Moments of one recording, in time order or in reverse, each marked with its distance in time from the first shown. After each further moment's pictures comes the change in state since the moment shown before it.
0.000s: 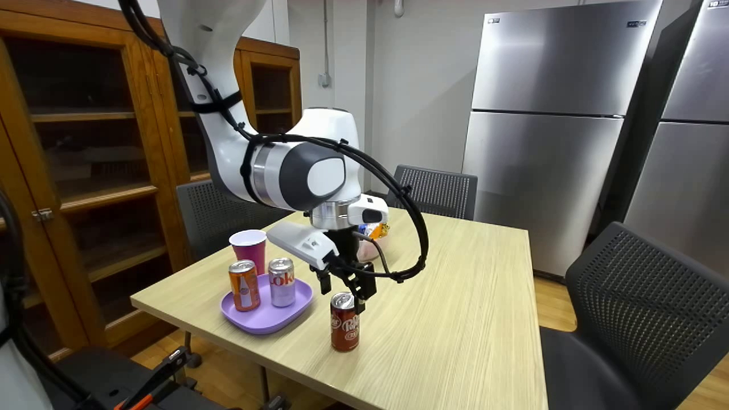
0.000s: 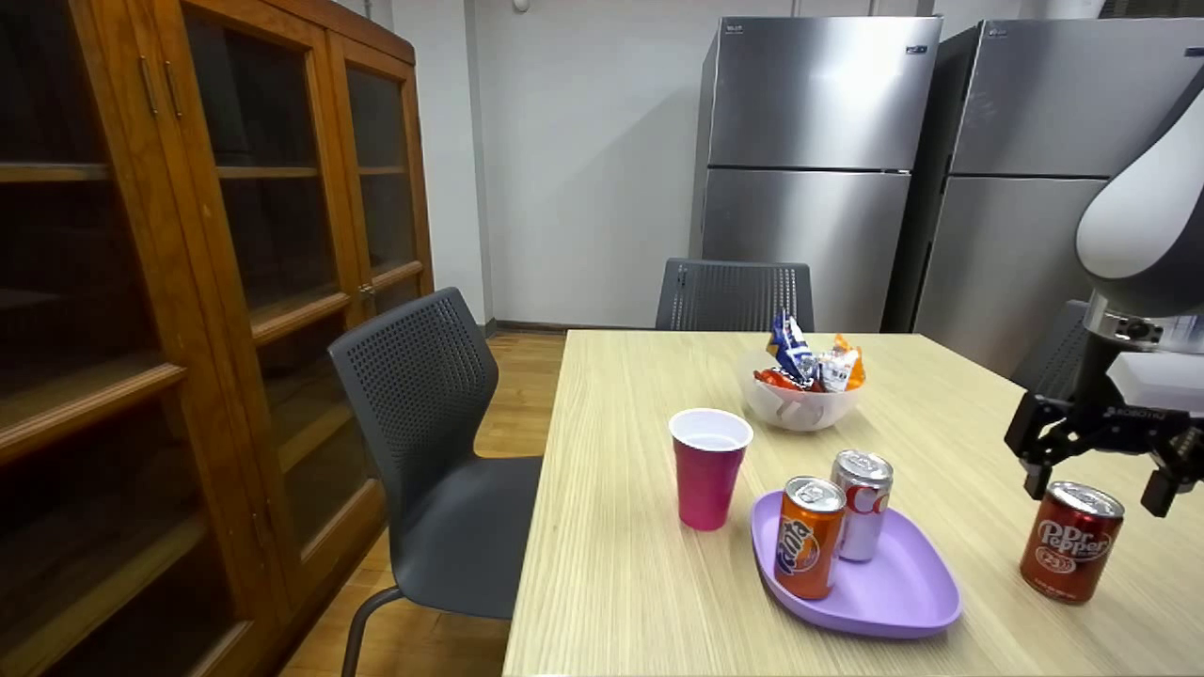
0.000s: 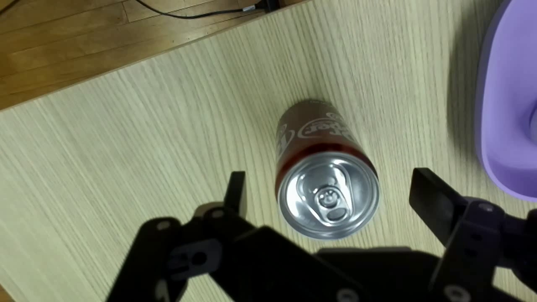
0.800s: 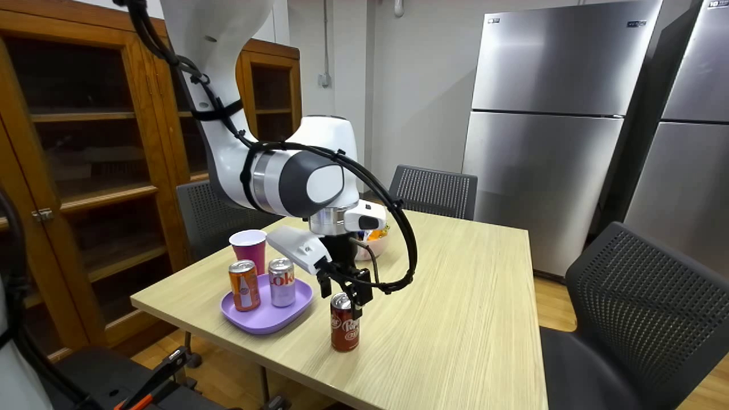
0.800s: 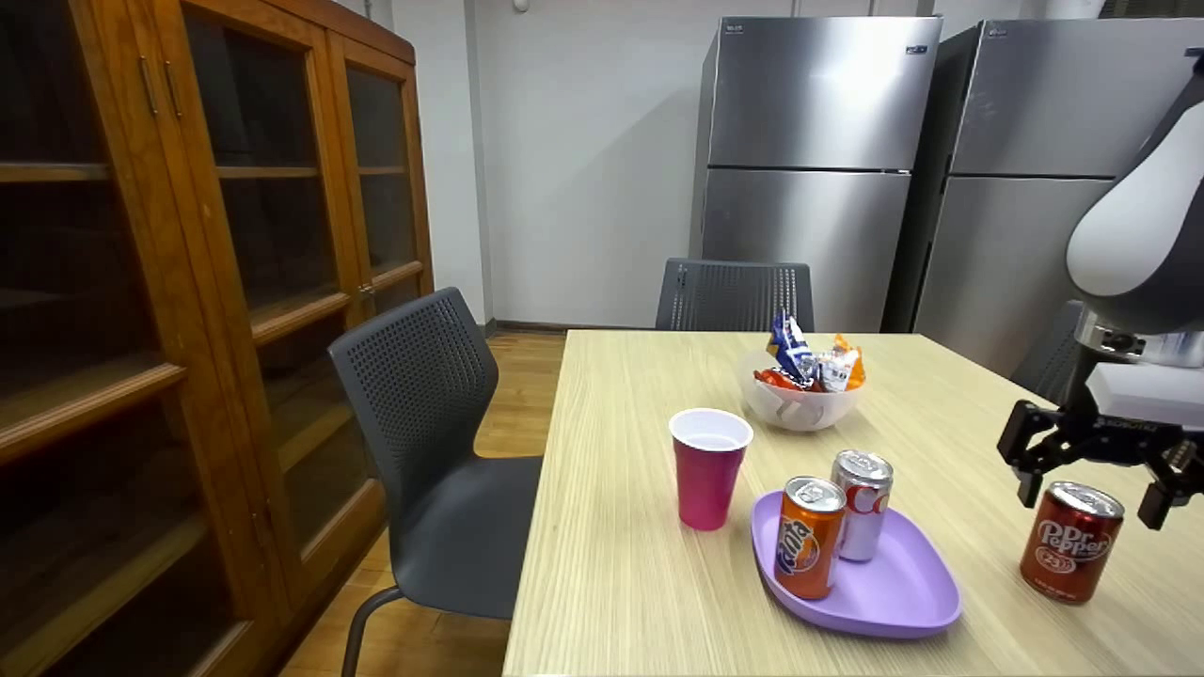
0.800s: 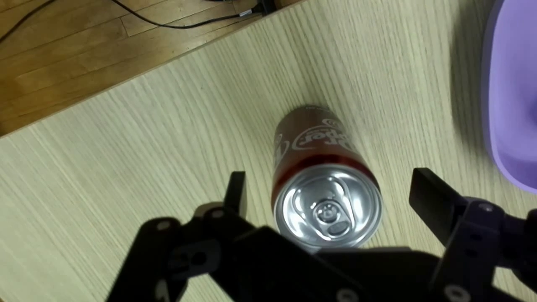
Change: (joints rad) arm 0.027 0.036 -0.018 0.005 0.002 0.026 0.088
